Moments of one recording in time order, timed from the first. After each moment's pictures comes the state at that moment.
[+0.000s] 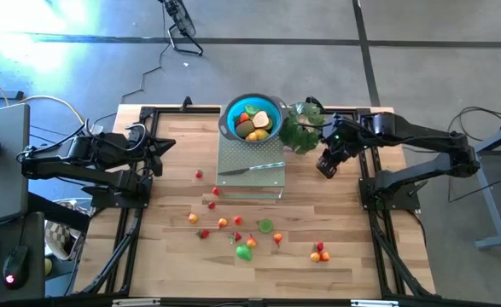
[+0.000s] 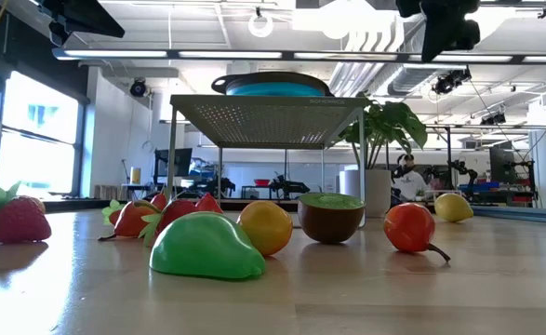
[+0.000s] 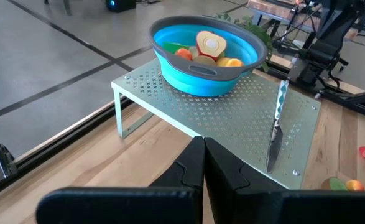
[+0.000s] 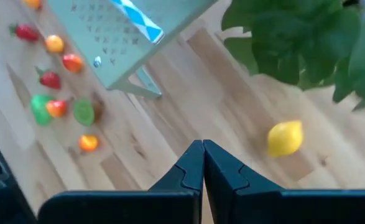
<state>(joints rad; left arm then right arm) -0.05 0.46 0.82 -0.73 -0.56 -0.40 -0.19 1.17 1.29 -1.22 -0.03 0.53</state>
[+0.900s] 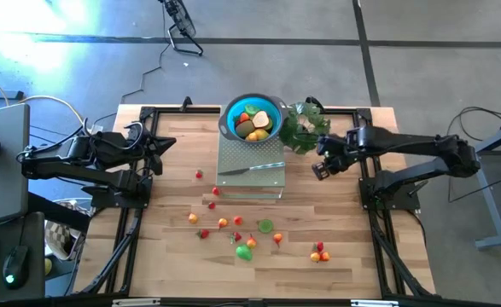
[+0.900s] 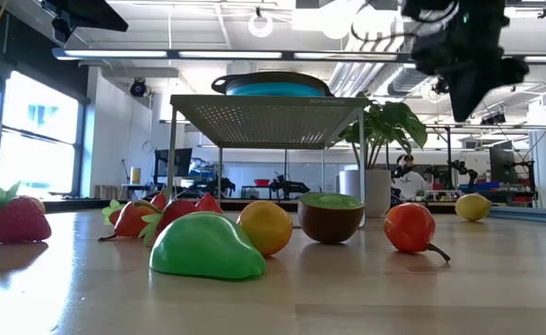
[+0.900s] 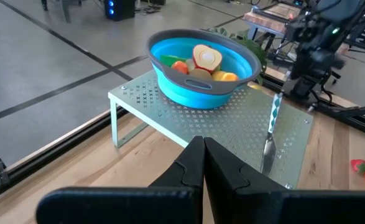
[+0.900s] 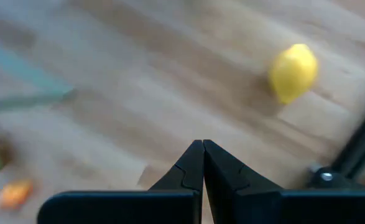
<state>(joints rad) -0.05 0.46 0.82 -0.68 -0.56 -0.40 -0.20 1.17 1.00 -1.21 0.08 0.94</state>
